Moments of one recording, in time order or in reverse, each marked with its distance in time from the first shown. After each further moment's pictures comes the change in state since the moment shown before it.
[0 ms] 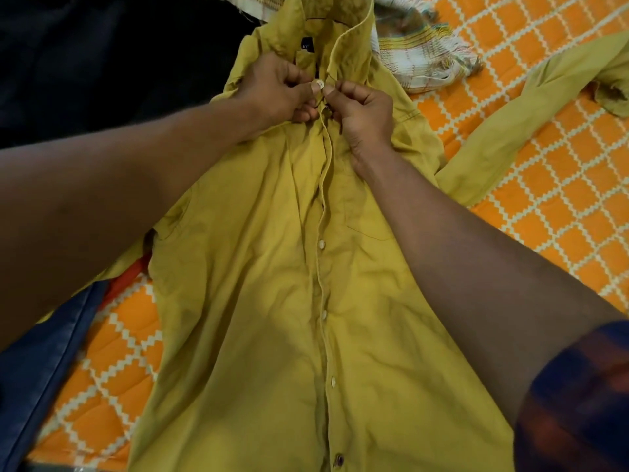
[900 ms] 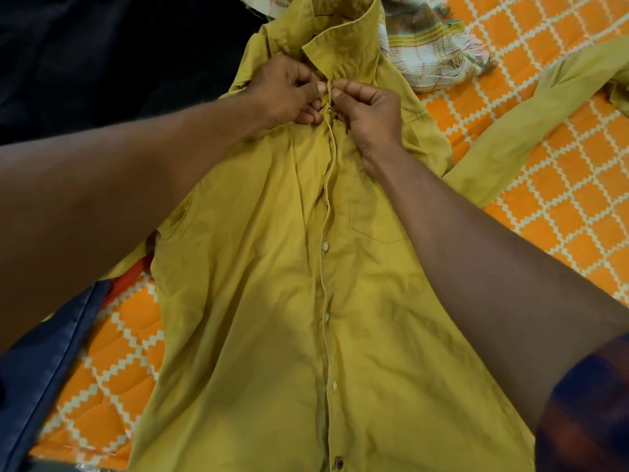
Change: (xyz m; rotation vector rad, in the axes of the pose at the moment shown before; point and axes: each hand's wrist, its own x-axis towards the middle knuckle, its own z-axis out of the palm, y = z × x) left_hand 0.010 -0.007 0.000 0.048 -0.076 -0.008; right_hand 0.010 0.006 -0.006 -0.014 -0.064 0.023
